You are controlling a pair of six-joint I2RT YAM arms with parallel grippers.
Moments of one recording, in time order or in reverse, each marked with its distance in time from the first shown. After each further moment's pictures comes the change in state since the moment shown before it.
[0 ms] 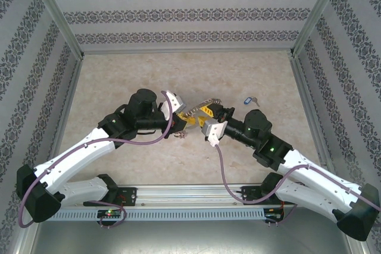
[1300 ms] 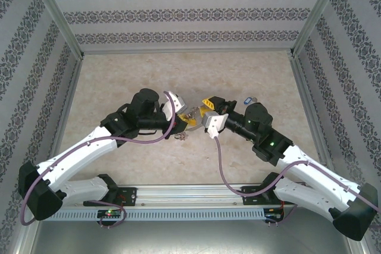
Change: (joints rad) left arm 0.000 0.044 0.016 -0.038 0.016 0.024; right arm -0.060 0.052 0.085 -0.039 -0.045 0.029
